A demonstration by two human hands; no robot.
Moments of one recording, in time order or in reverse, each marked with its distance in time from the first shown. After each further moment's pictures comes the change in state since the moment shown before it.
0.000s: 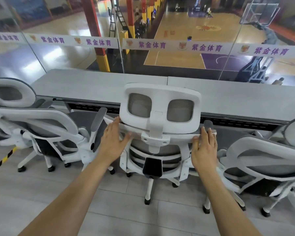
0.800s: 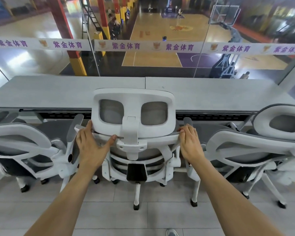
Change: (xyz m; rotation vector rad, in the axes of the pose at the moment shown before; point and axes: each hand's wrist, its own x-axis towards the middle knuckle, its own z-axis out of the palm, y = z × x) left_hand 0.010 0.008 0.022 -0.094 0.205 -0.070; right_hand 0.049 0.036 -0.007 0.006 -0.052 -0.223
